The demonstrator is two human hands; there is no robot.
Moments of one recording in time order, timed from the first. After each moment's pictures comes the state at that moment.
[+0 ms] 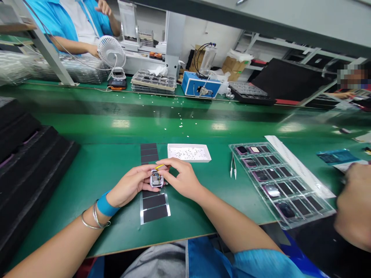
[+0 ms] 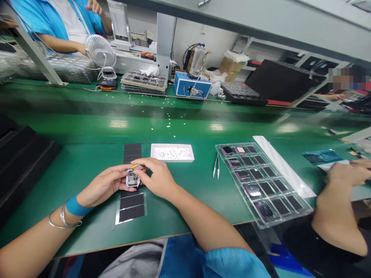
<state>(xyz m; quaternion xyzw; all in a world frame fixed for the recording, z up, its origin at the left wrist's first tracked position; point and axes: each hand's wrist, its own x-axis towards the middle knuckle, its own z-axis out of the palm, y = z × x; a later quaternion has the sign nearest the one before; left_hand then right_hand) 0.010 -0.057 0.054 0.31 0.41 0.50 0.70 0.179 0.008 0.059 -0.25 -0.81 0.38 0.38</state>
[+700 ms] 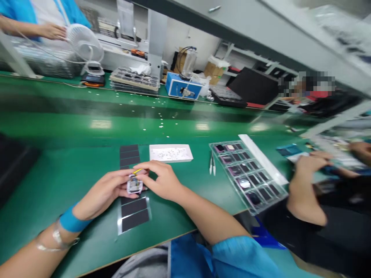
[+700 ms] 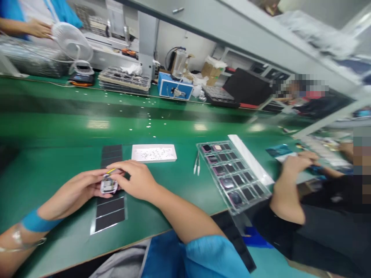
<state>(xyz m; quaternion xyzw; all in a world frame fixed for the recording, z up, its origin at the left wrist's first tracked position) 0.007 -0.060 0.054 0.29 0.44 0.52 0.67 0.178 0.005 0.064 -0.24 -0.83 0.35 0.36</state>
